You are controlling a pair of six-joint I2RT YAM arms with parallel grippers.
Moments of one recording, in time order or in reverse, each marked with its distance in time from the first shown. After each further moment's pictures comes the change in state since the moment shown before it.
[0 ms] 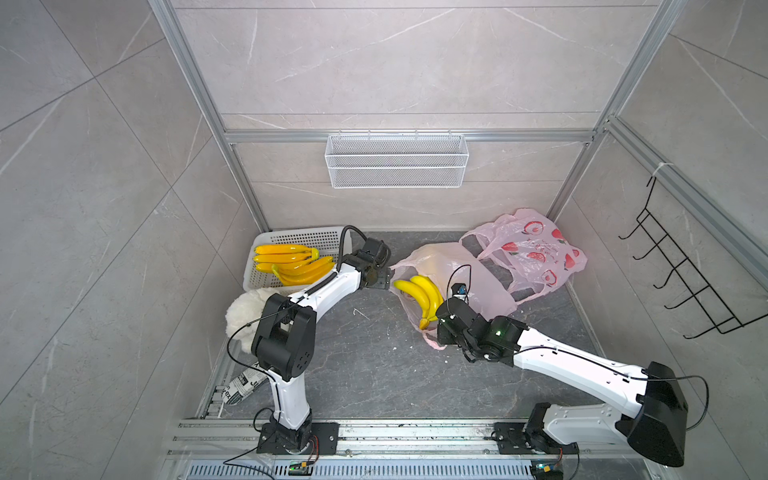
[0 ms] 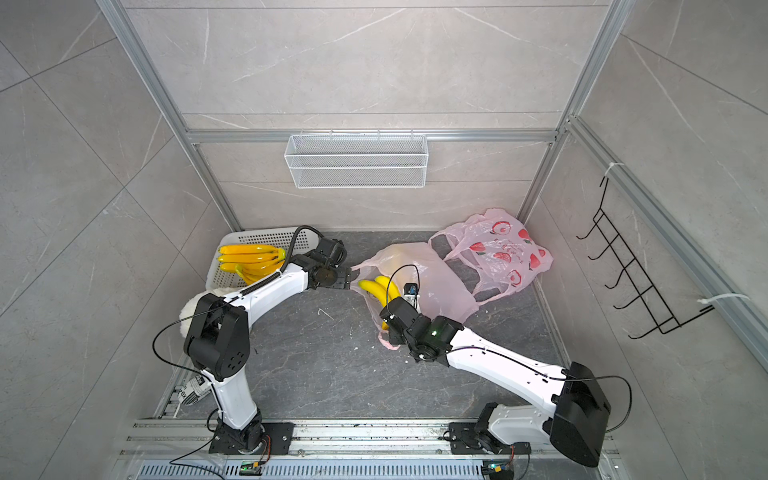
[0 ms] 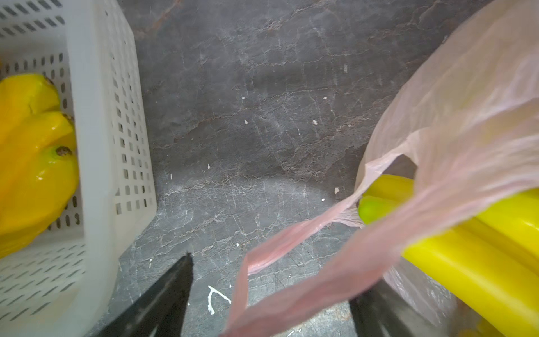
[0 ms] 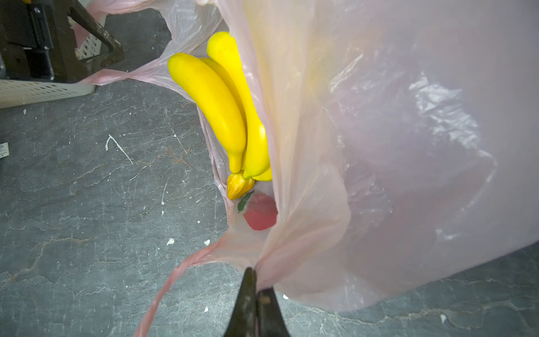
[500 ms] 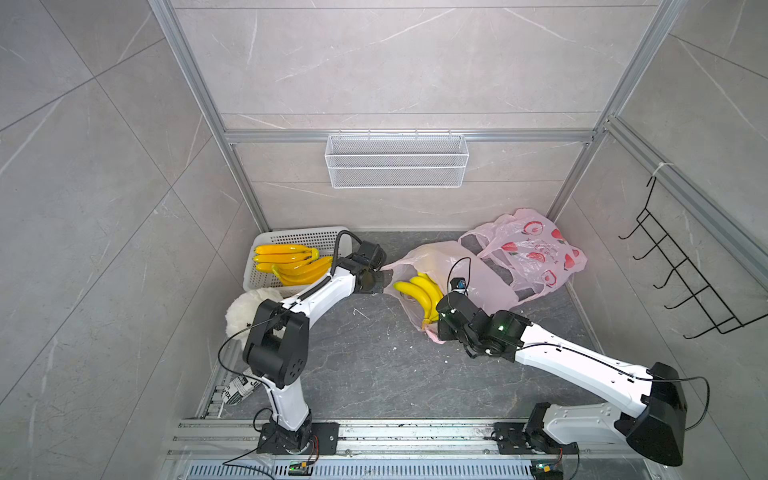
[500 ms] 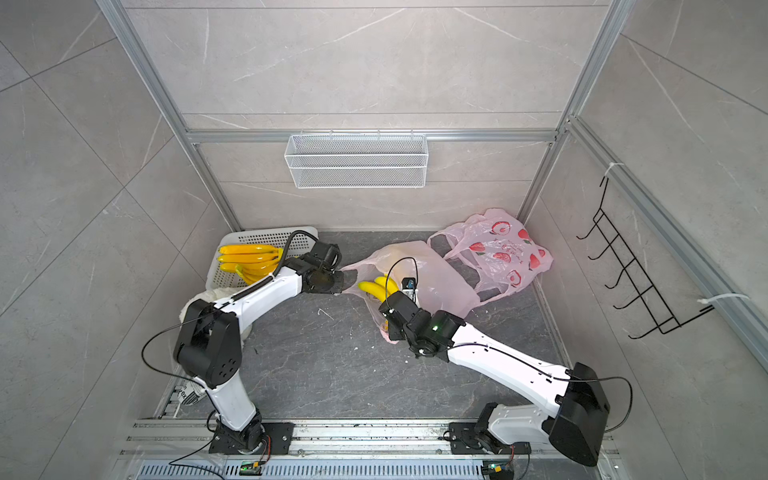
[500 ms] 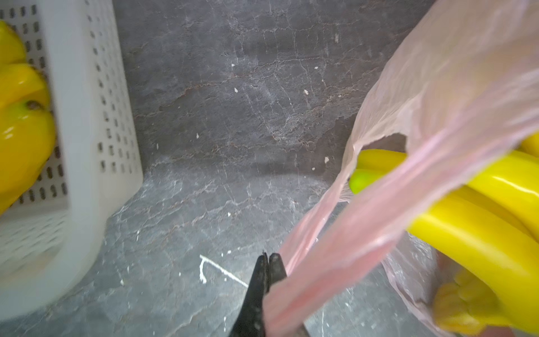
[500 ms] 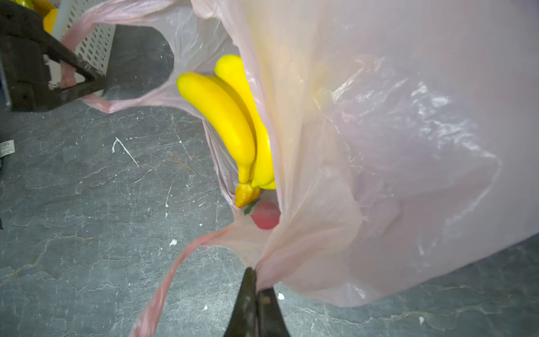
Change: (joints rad) left arm 0.002 -0.138 -0.084 -0.037 0.087 -0.050; right arm -0.010 0.008 0.116 -0.084 0.013 -0.070
